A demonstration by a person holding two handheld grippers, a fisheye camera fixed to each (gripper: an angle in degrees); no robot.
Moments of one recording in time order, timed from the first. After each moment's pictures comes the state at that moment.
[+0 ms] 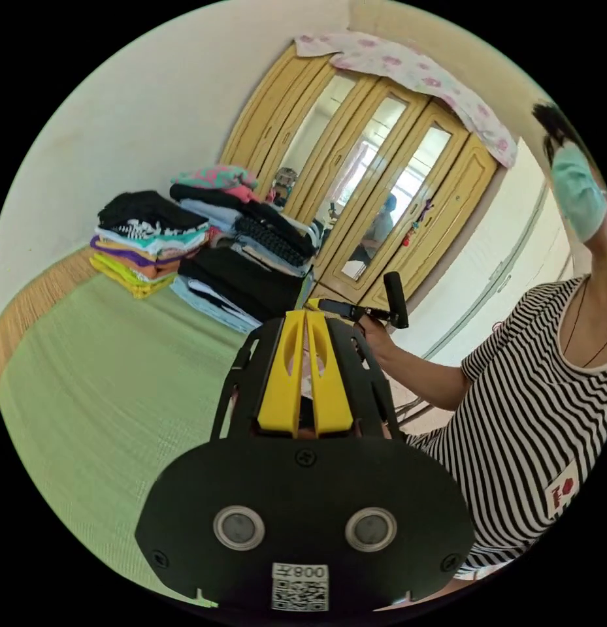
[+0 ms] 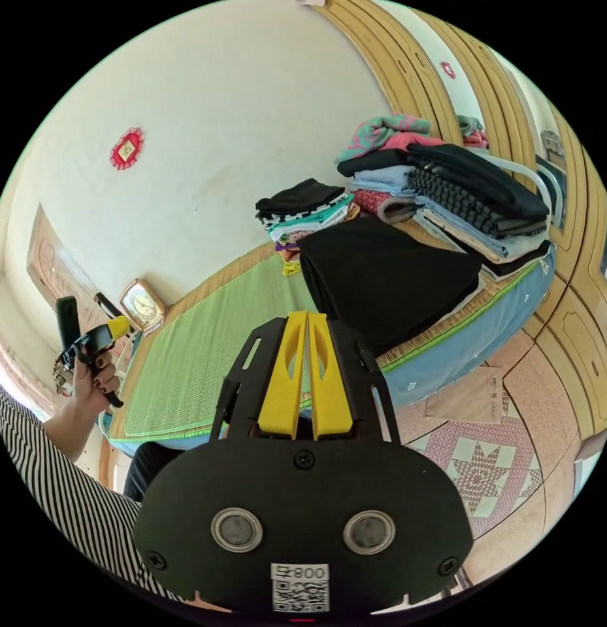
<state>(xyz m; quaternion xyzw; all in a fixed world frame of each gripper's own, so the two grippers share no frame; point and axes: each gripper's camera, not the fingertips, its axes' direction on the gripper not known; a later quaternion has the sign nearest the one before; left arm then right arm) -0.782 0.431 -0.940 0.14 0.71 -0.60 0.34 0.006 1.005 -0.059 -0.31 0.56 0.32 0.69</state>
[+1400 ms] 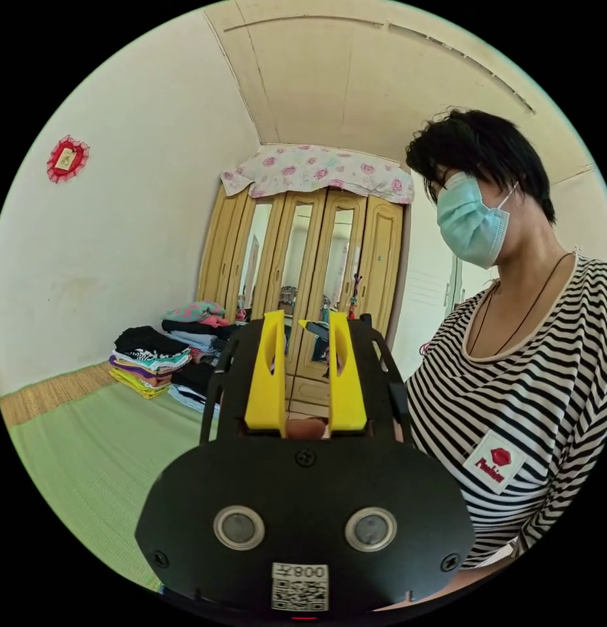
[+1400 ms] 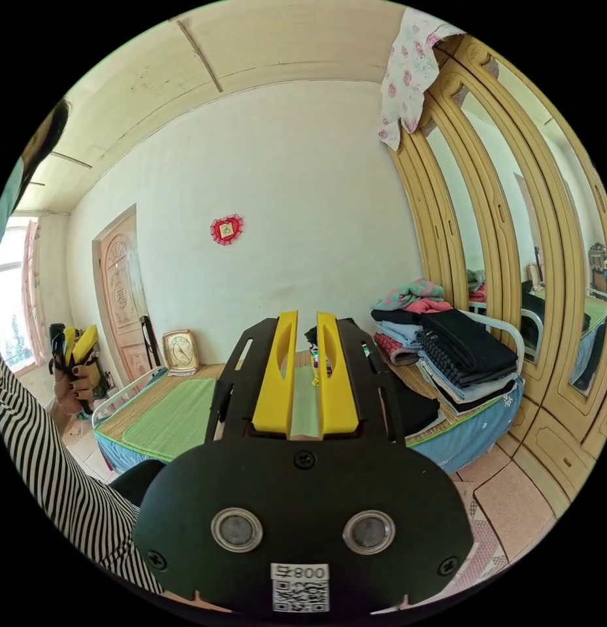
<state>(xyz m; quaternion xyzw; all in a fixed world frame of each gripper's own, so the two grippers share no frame) -0.756 0.715 -1.359 0.30 0.50 -0.71 0.39 -0.207 0.821 -0.123 -0.19 0.54 0.08 0.81</state>
